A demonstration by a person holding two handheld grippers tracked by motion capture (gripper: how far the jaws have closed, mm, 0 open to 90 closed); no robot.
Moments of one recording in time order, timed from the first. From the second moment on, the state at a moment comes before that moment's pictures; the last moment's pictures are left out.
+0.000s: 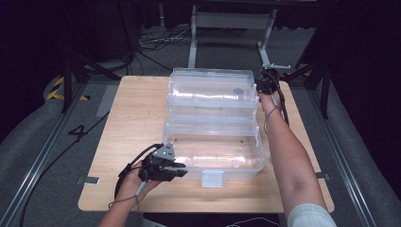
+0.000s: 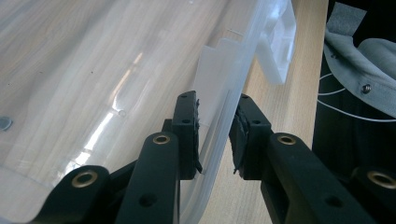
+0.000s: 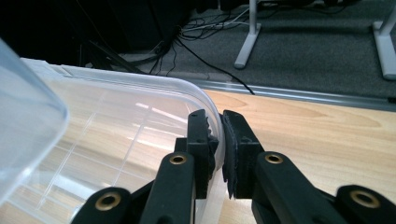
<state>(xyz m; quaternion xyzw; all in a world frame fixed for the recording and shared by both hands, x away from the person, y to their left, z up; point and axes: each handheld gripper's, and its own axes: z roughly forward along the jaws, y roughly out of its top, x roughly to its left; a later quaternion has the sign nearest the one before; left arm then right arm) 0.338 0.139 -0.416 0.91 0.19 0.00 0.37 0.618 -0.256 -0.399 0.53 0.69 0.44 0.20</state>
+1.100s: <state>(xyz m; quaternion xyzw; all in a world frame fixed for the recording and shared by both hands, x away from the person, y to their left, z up) 0.342 0.152 -0.396 0.89 0.19 -0.03 0.41 0.547 -0.285 -0.356 0.44 0.73 0.49 0.17</state>
